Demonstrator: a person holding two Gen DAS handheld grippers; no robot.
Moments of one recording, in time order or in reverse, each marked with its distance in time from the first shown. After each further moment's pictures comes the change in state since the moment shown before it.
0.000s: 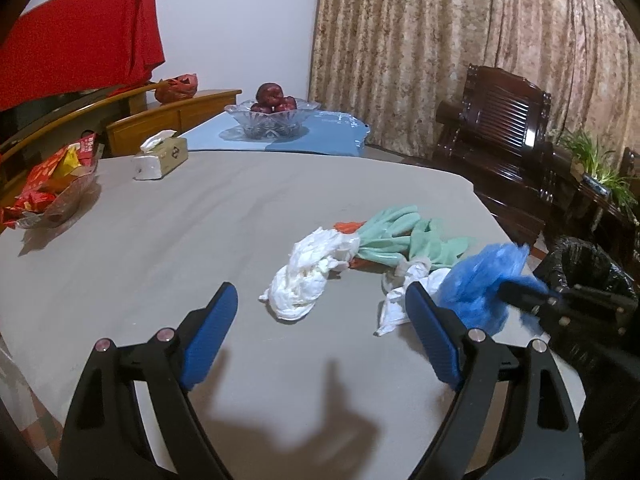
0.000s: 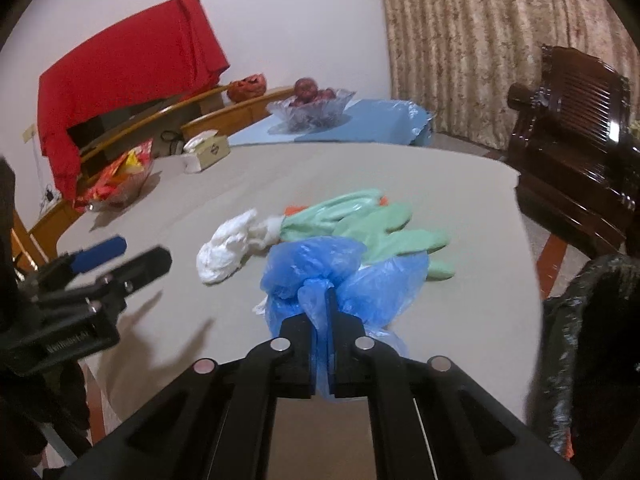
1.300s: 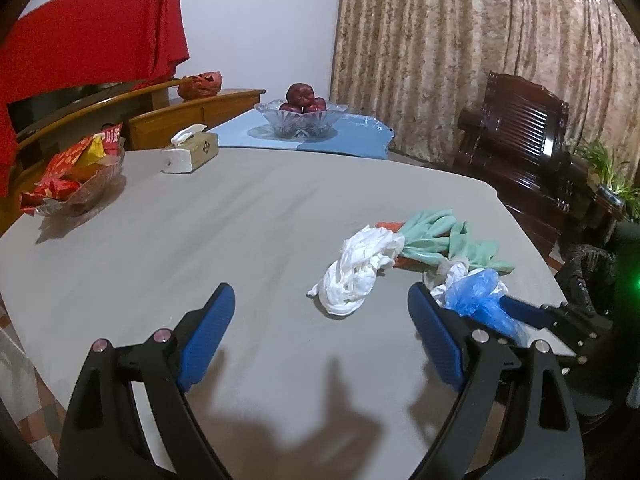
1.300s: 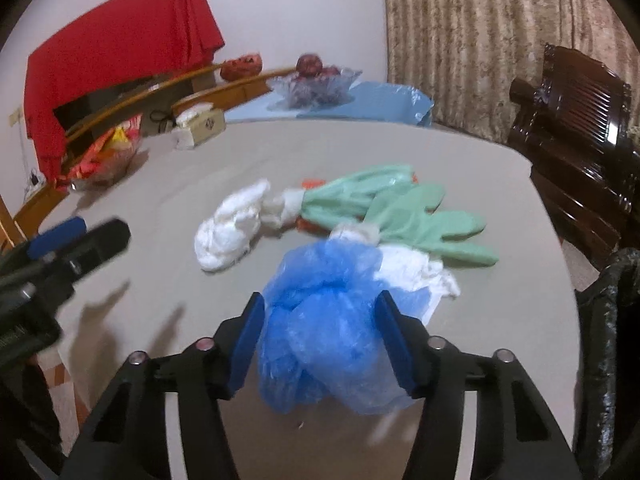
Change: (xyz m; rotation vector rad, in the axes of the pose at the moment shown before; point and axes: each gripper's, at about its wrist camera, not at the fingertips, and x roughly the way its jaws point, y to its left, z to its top) left arm -0.007 0.035 -0.007 -0.042 -0.008 0.068; right arm 0.057 0.047 -0.016 -0.051 0.096 -0.048
